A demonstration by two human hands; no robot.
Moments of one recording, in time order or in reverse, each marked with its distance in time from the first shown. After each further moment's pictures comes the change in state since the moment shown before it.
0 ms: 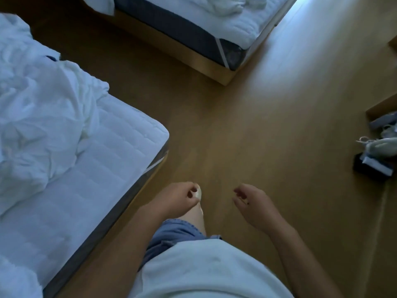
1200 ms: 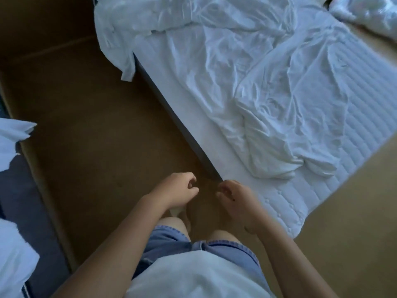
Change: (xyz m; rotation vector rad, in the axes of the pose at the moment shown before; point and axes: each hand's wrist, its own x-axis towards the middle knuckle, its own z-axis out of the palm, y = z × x) left_hand 0.662 0.080 -0.698 -0.252 0.231 -0.213; right_hand 0.915 -0.256 -0.393 -0.174 -0.231 -0.327
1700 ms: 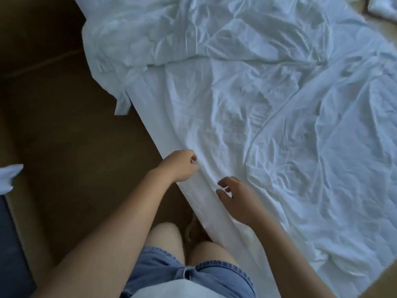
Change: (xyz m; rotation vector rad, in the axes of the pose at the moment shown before) left_hand 0.305 0.047 -0.231 -0.076 0.023 -0.104; right_hand 0.314 -0.021 -0.149 0.025 -0.083 -0.002
